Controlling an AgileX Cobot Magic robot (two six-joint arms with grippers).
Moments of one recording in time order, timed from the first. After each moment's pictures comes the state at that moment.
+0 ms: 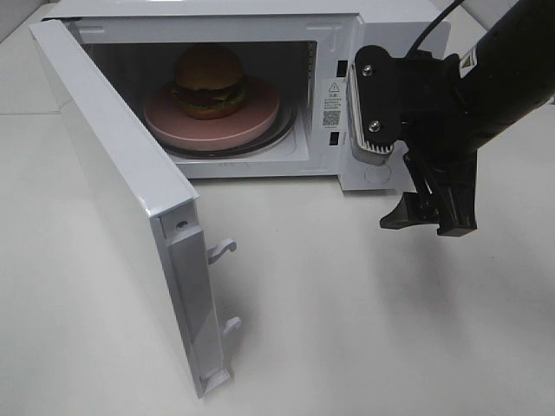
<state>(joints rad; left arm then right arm) 0.00 0.00 -0.52 0.00 1.08 -0.02 0.48 1.51 -1.00 0.06 0.59 -1.23</state>
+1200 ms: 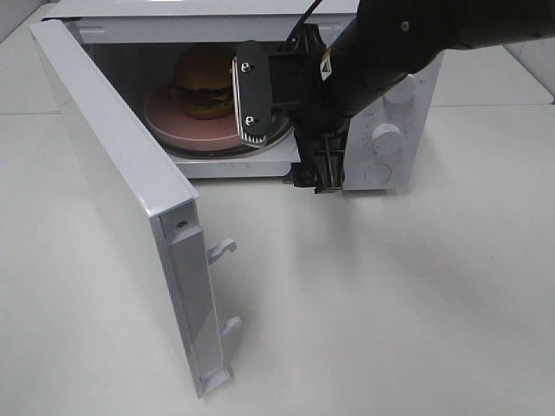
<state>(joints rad) 0.00 0.00 -0.52 0.00 1.08 -0.02 0.63 1.84 -1.26 -0.21 0.34 -1.02</state>
